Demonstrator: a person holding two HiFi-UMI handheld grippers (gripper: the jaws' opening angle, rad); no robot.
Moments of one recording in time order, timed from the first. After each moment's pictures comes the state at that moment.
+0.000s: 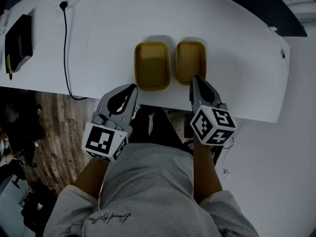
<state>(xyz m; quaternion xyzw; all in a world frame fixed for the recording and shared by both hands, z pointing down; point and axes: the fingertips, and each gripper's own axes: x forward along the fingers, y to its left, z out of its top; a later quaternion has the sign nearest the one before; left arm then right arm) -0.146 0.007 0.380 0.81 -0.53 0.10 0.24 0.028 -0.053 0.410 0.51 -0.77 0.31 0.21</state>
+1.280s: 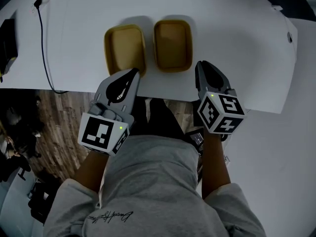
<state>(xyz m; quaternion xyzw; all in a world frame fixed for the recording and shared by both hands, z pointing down) -0.060 -0.024 0.397 0.81 -0.52 0.11 0.25 0.117 -0.072 0.451 0.49 -0.77 0.31 0.26</state>
